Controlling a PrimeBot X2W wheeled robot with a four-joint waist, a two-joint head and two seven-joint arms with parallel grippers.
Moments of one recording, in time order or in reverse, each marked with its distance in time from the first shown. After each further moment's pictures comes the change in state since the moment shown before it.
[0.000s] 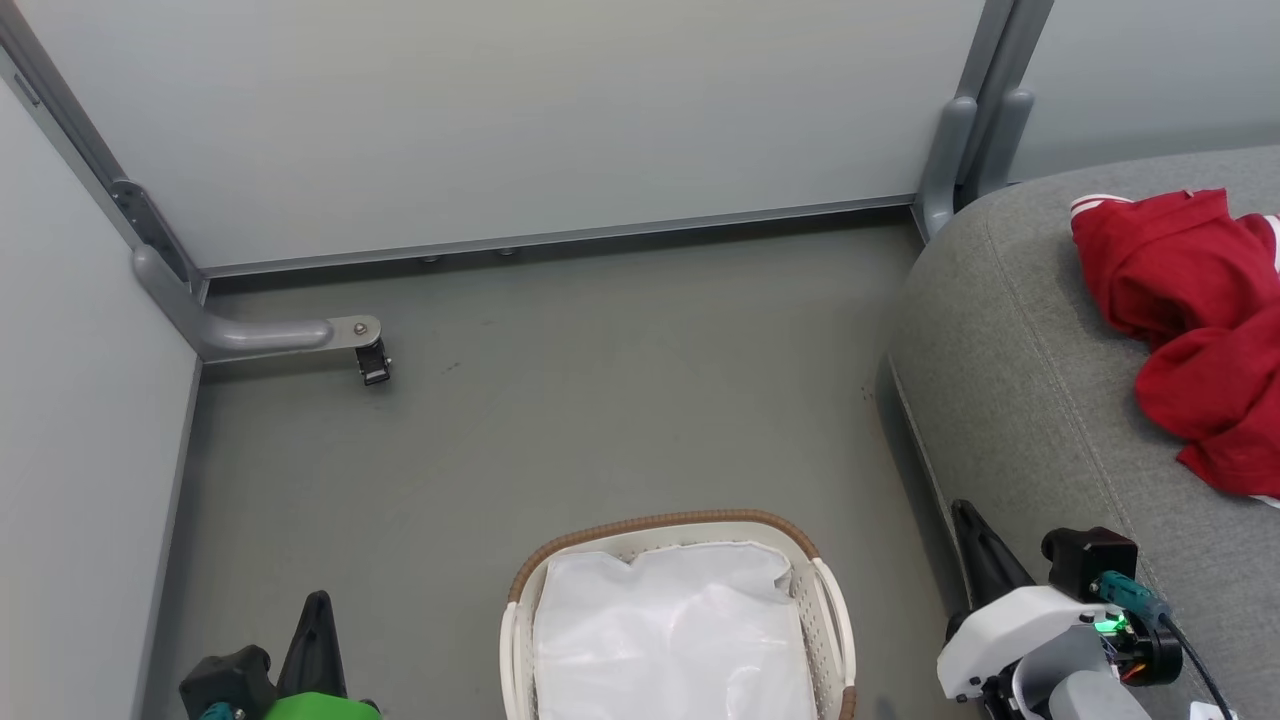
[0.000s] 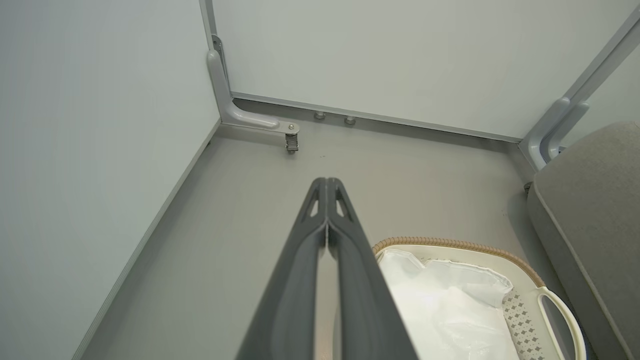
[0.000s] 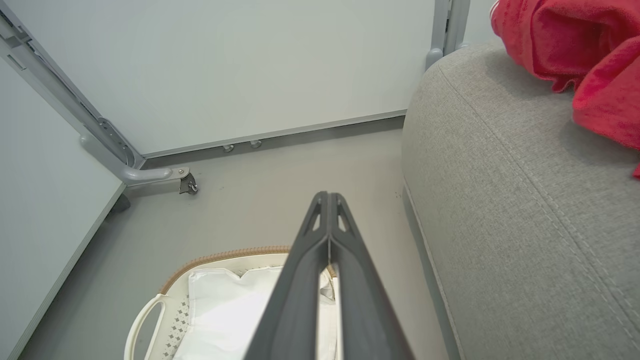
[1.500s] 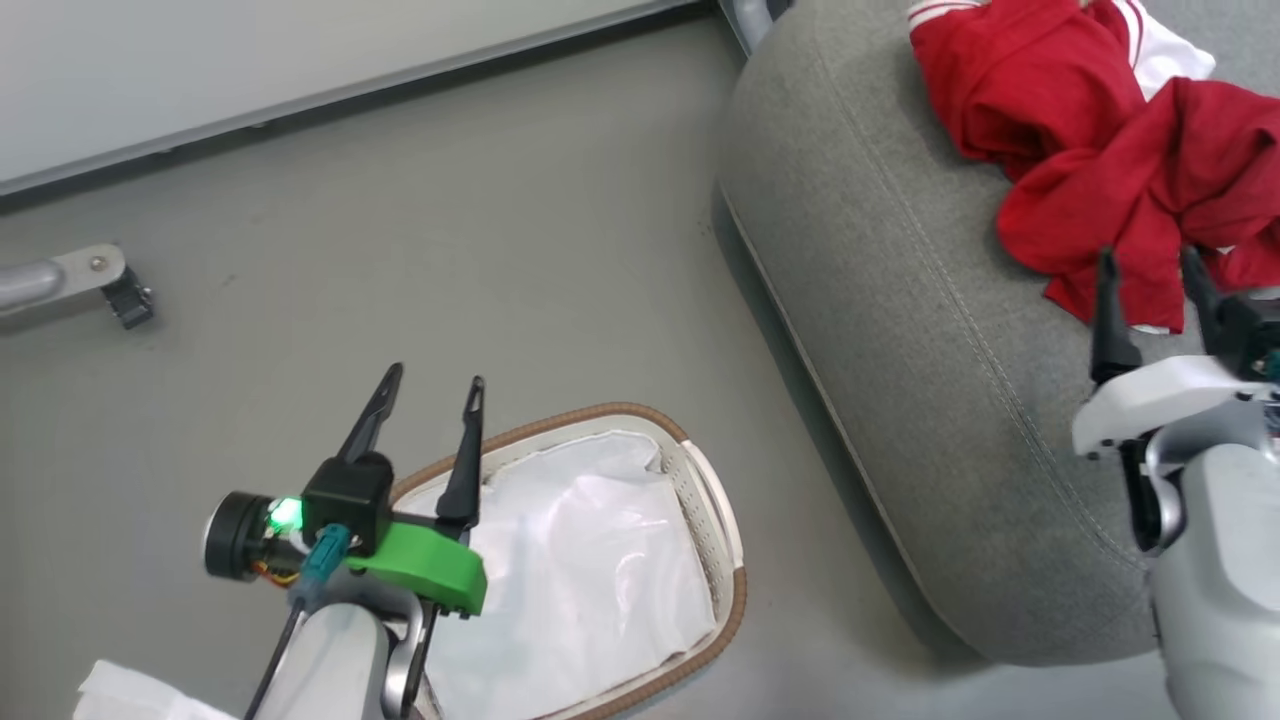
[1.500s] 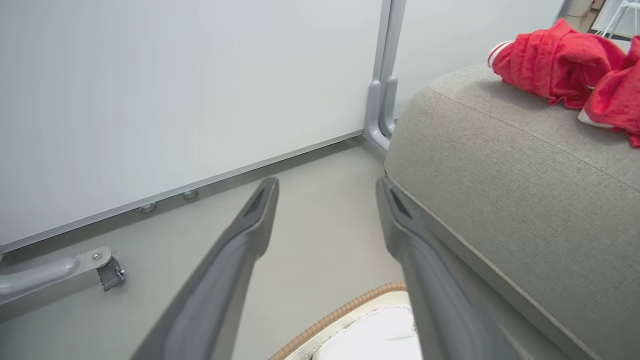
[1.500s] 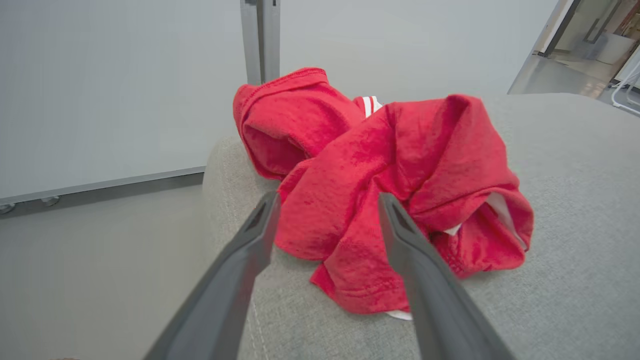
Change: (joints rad) left arm -0.271 0.028 -0.231 -0.089 0.168 -0.036 -0.026; right arm -0.347 -0.122 -0.233 0.062 -0.169 0.000 -0.024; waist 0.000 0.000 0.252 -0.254
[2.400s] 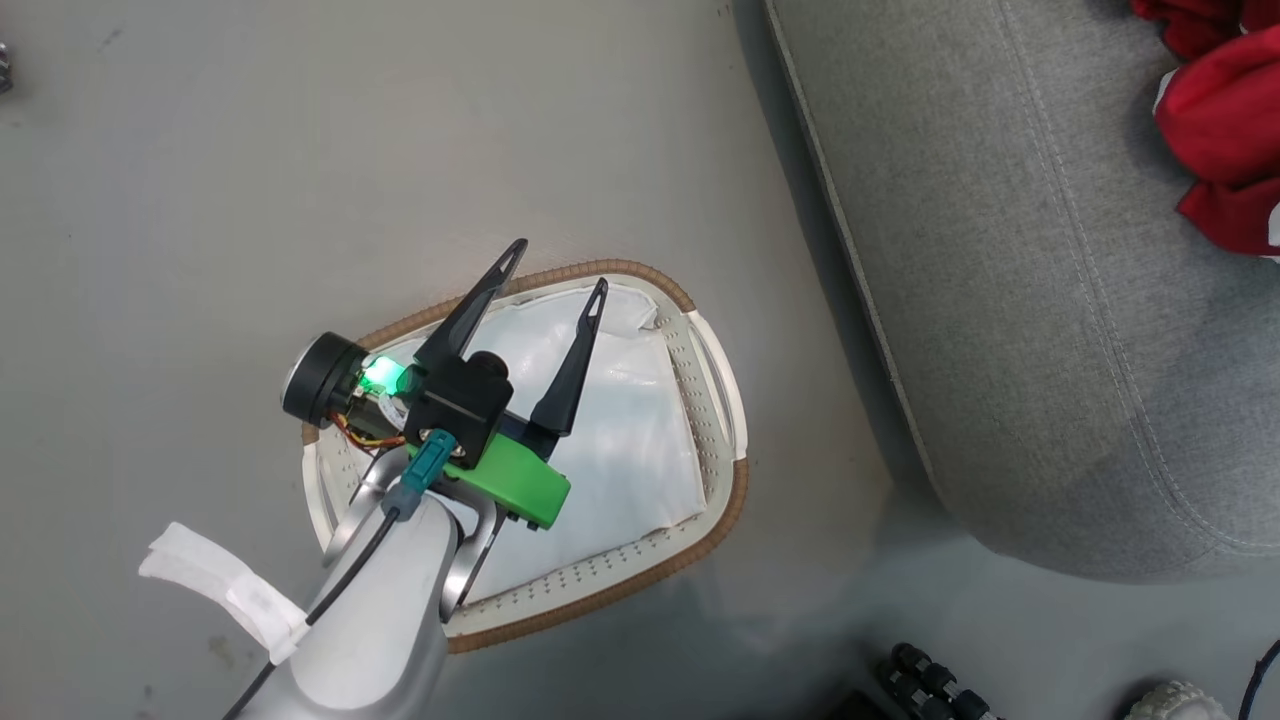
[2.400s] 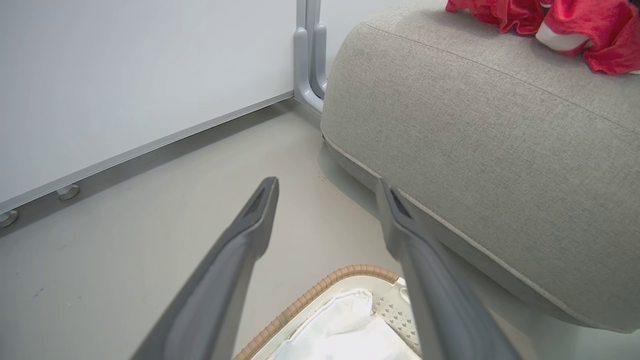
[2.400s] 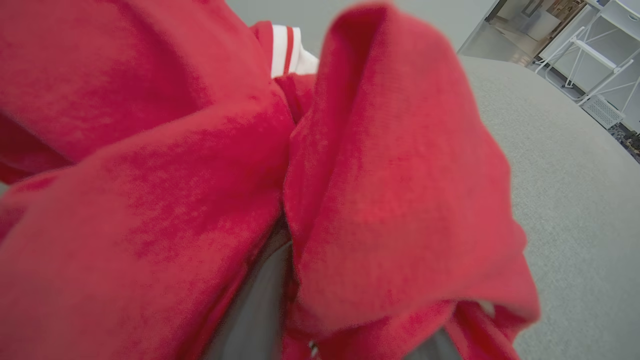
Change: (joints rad) left arm -0.221 0.040 -0.235 -0.013 0.018 -0.042 0.000; right arm -0.468 -0.170 -0.215 0.413 -0.184 0.000 0.000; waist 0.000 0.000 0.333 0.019
